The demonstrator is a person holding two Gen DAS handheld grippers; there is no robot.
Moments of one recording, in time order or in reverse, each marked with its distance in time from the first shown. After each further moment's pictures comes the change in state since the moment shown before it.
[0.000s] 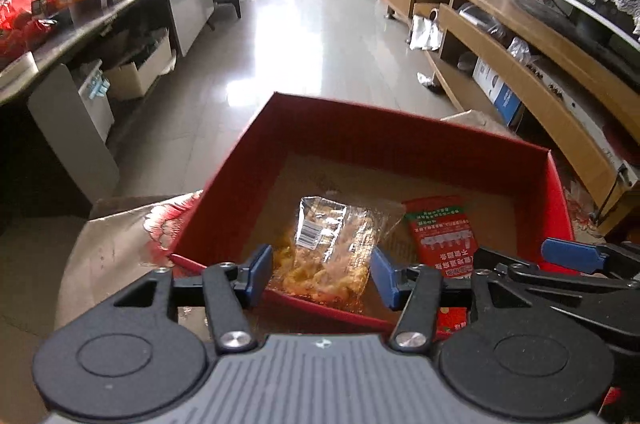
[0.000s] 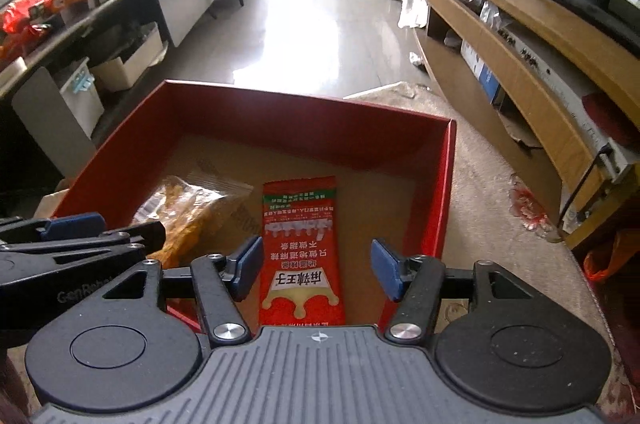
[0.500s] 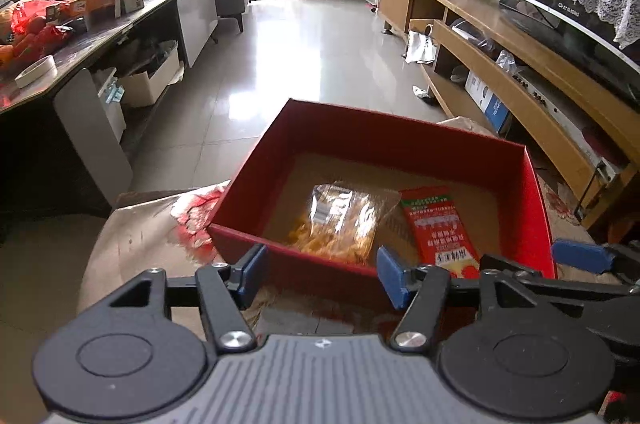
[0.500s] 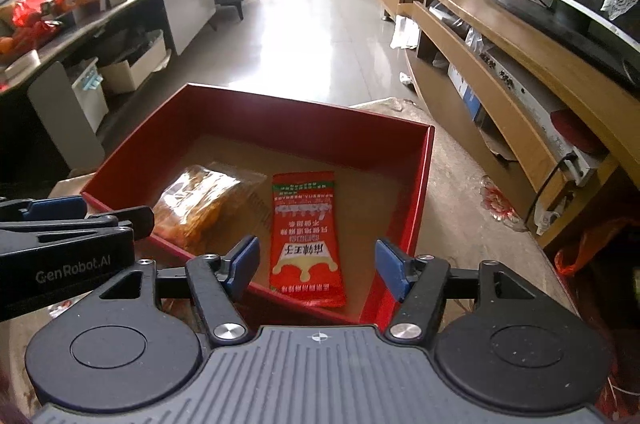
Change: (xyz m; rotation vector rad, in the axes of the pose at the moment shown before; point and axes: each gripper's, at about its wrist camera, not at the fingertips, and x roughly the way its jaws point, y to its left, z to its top) left arm -0.046 0.013 -0.026 0.001 -0.040 -0.005; right arm -0.039 0.014 -0.020 -0.039 -0.049 -0.045
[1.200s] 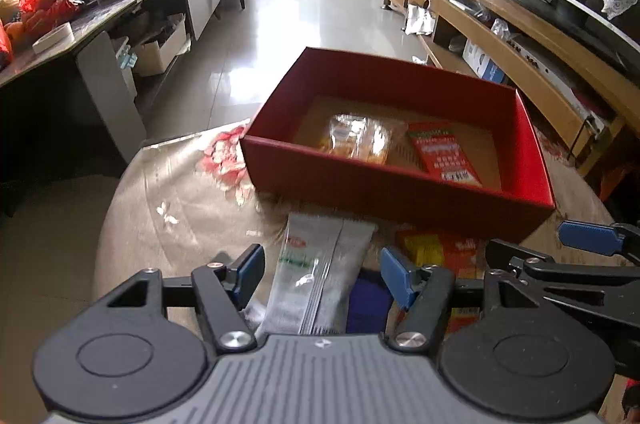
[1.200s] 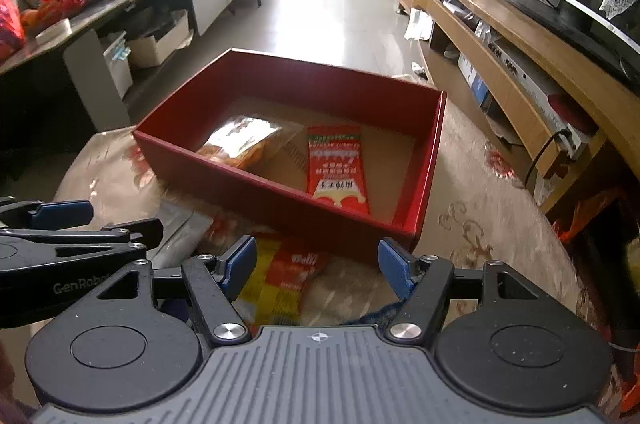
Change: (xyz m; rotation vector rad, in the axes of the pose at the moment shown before) left arm -0.032 0.020 -0.055 0.008 0.068 -0.005; right arm -0.038 0.025 -0.041 -0.044 0.032 0.015
